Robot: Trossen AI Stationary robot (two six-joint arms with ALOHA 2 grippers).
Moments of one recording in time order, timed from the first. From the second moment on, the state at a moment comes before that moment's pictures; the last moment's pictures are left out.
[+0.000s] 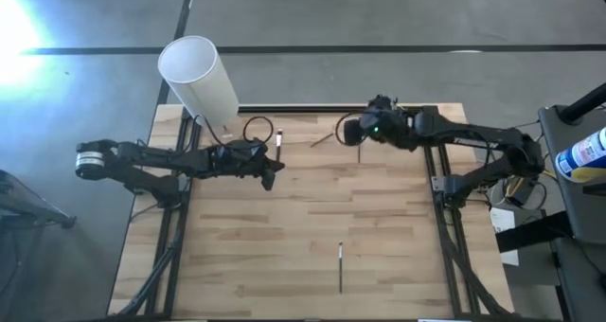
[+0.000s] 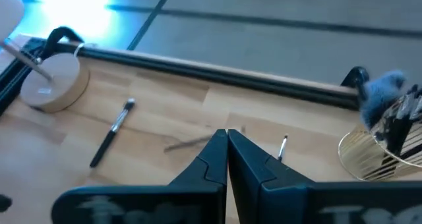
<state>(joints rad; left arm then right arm) 0.19 1.21 0.57 0.21 -0.05 -0.55 -0.23 1.33 1.23 -0.76 0.58 0.87</state>
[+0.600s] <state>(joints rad) 0.19 1.17 0.57 0.11 -0.05 -0.55 -0.56 1.78 1.33 -0.56 0.05 0.80</state>
